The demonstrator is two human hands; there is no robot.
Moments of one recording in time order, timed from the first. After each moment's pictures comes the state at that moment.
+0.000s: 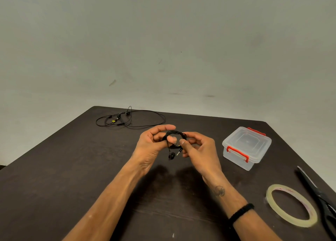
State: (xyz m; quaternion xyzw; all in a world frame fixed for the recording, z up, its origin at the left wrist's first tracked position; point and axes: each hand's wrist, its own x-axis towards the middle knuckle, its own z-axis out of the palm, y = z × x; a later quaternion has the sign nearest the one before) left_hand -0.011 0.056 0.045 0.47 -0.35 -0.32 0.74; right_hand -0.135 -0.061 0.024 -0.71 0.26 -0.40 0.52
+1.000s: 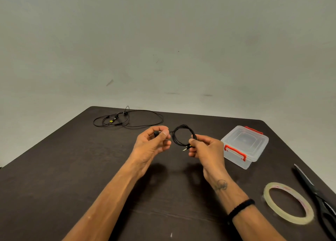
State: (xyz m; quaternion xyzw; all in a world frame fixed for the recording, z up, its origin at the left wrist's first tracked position) left_hand -0.006 0.051 0.034 0.49 -0.28 -0.33 0.76; right_hand -0.142 -0.070 0.031 -0.57 0.37 -0.42 0.60
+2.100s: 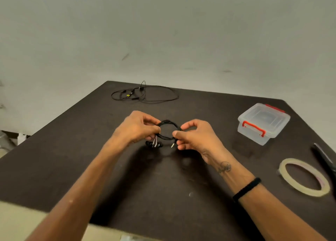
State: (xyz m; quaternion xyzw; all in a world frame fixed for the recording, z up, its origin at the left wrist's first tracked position) left_hand 0.031 0.131 0.046 0.78 -0.32 -0.24 0.47; right_hand -0.128 0.003 0.042 -0.65 0.34 -0.19 0.65
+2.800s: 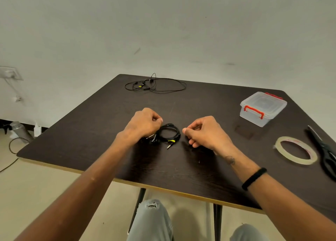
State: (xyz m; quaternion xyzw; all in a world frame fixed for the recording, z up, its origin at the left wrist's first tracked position) left_hand -0.006 0.187 0.050 0.88 -0.35 -0.10 0.31; right_hand -0.169 0.050 0.041 -0.82 0.35 -0.14 0.42
